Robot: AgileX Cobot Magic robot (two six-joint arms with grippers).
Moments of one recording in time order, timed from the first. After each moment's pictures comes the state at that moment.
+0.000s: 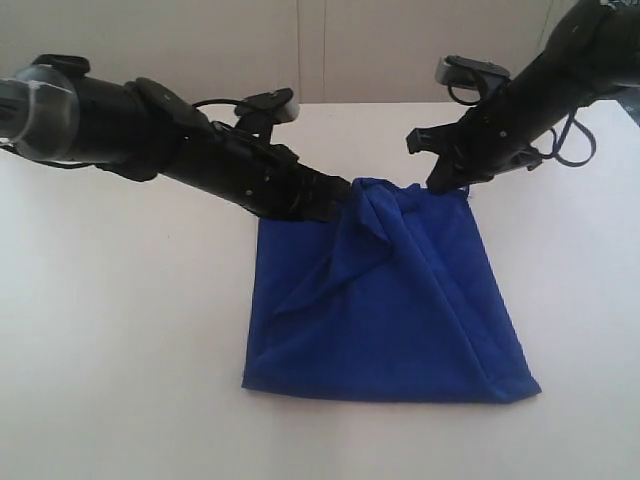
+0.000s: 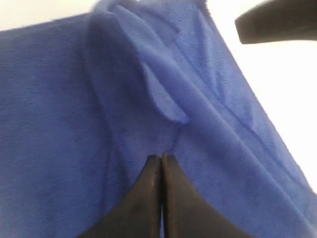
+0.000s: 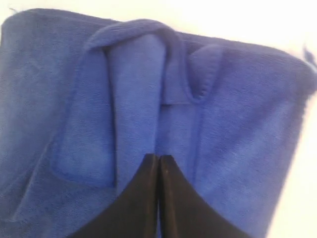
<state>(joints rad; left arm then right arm) -0.56 1.95 -1.30 -1.13 0.47 0.83 0.12 2.03 -1.50 0.53 0.83 -0.39</state>
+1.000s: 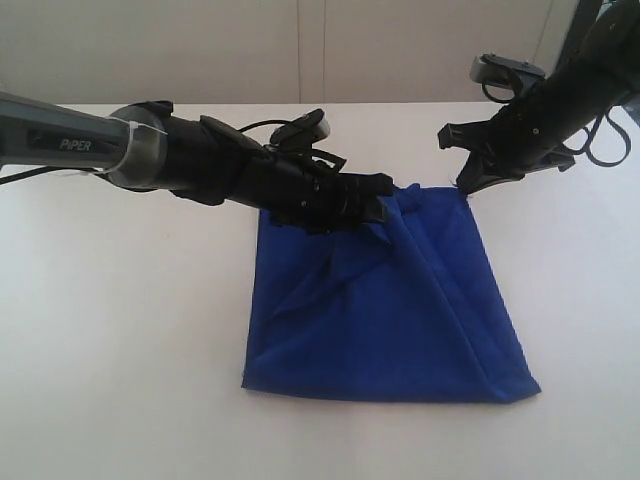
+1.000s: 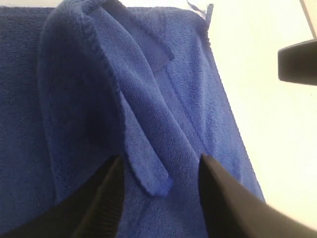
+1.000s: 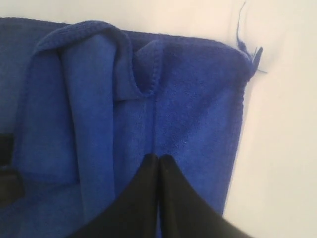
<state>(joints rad) -0.62 2.14 -1.46 -1.37 0.42 0.80 0.04 2.03 -1.50 0.51 0.85 -0.38</state>
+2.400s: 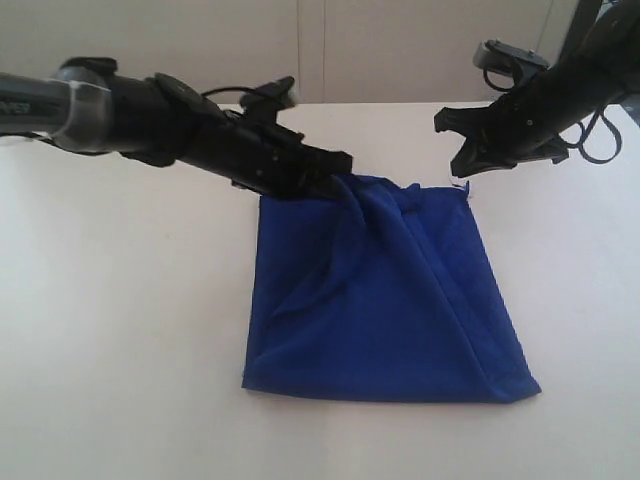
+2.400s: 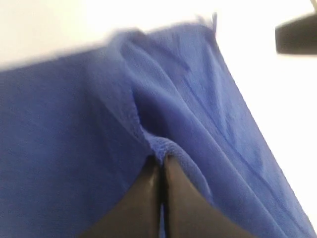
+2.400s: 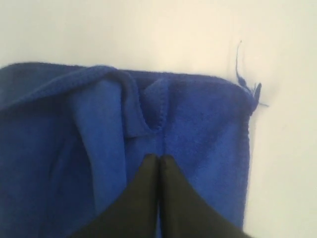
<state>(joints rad) -0.52 2.07 -1.46 -1.17 0.50 0.80 0.04 2.03 -1.50 0.60 0.77 -0.38</state>
